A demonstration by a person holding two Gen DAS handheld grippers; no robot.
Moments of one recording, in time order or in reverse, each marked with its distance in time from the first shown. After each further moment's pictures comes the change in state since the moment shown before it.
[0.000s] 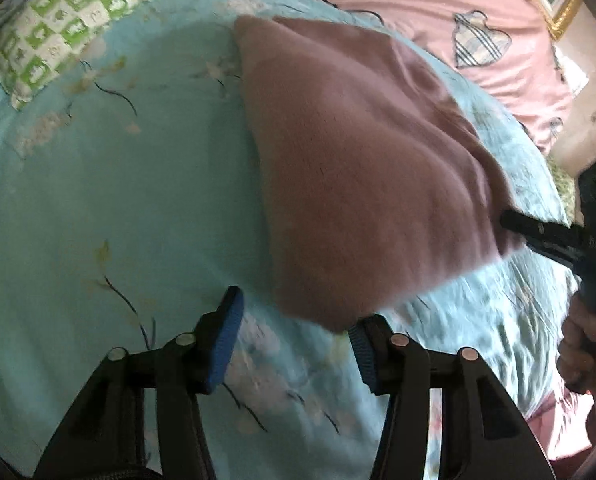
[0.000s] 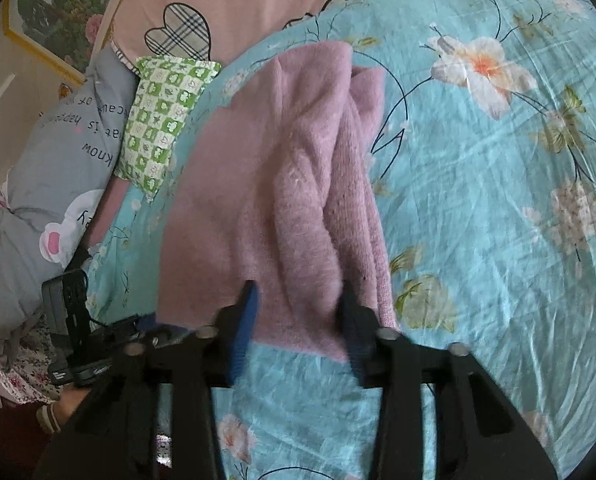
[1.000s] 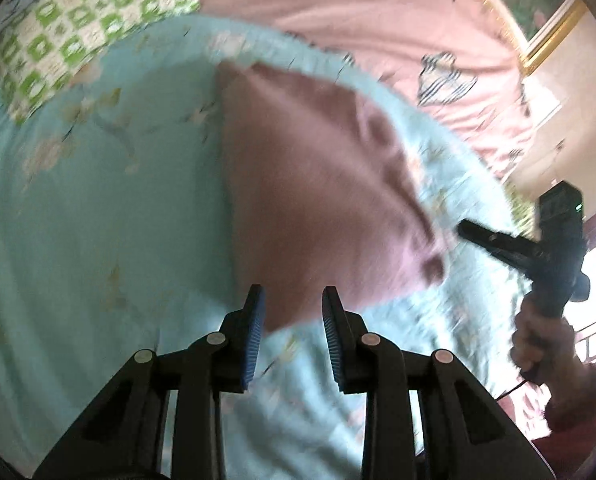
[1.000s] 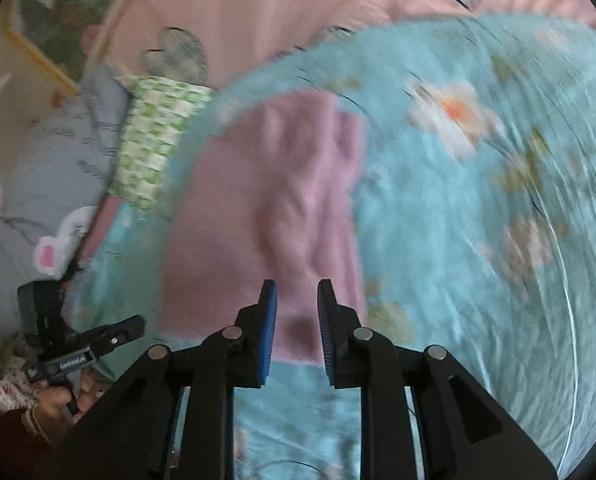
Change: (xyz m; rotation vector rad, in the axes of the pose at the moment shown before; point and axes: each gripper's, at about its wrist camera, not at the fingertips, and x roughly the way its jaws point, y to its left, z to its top) left arm -0.054 0.003 0.026 -0.037 -0.050 -0.191; right arm -0.037 0.013 0.020 -0.038 -0.081 -0.055
